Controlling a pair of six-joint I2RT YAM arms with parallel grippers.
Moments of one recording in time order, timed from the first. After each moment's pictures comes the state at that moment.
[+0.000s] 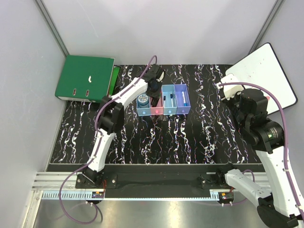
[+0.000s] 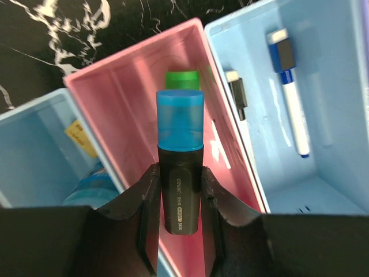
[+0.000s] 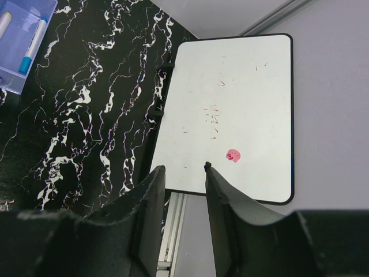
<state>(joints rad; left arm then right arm) -0.56 2.35 2.15 -0.84 -0.06 -0.23 0.35 0.86 1.35 -0.86 0.40 -0.56</state>
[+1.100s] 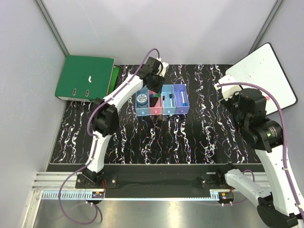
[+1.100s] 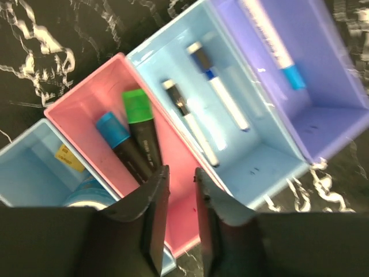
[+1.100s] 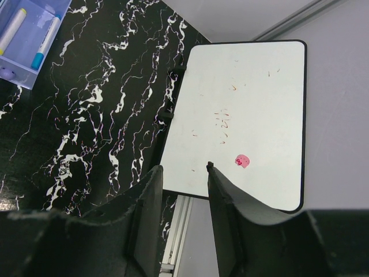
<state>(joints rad) -0.55 2.25 2.15 -0.82 0.13 -0.08 0.35 0.87 1.34 -0.87 0.35 -0.56</state>
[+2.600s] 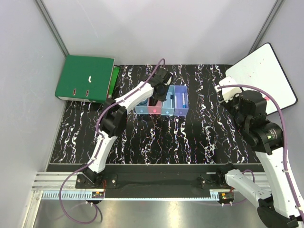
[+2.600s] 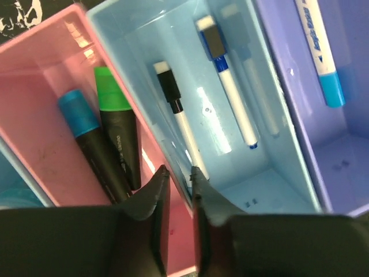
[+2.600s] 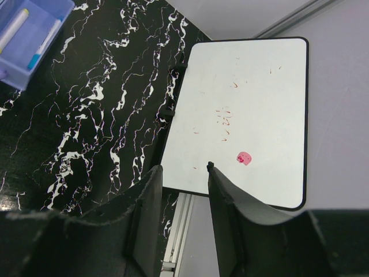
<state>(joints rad) -0.64 2.33 2.10 -0.78 -0.08 -0.25 0.35 0.84 1.32 -0.87 0.35 -0.56</state>
